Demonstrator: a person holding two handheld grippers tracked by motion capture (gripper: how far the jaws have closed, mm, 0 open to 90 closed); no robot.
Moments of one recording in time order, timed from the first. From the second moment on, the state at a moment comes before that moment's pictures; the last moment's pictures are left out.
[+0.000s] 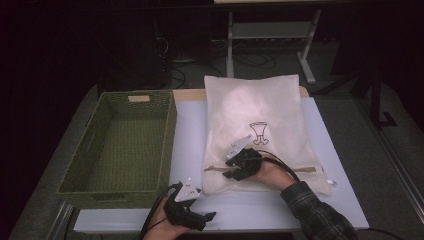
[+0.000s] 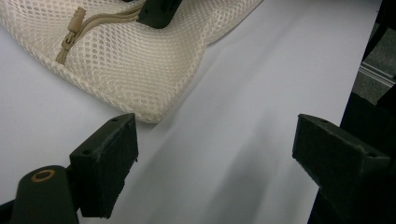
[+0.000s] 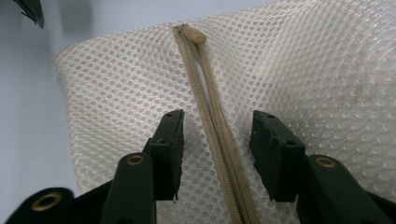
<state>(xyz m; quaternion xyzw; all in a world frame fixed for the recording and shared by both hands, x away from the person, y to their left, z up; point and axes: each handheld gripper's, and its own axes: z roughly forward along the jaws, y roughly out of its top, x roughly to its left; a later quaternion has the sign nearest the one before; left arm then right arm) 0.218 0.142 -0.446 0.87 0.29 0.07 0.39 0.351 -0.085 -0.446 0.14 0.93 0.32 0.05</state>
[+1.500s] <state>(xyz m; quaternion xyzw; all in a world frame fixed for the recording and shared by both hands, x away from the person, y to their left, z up) 0.312 0.121 -0.439 0.83 0.35 0.06 0.42 0.332 -0.130 -0.419 0.16 0.90 0.41 0.08</state>
